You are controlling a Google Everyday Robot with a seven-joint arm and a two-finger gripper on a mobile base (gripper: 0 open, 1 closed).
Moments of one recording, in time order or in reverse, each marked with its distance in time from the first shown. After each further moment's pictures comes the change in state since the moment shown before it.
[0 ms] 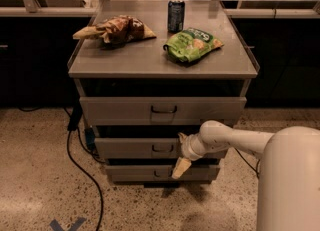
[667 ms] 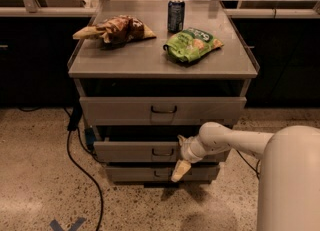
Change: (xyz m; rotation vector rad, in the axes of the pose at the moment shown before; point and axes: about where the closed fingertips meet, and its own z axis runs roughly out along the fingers) arm -0.001 0.013 -0.001 -0.022 0.006 0.030
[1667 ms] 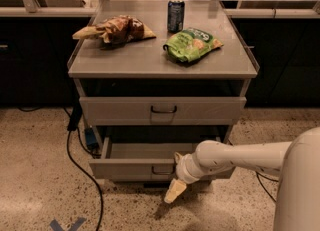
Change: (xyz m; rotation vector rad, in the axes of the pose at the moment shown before) arm -0.021 0.089 -0.012 -0.023 0.004 0.092
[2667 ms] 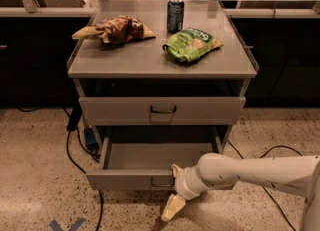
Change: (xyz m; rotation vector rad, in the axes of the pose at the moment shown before) arm -0.004 0.061 -0.006 -0.074 -0.053 0.008
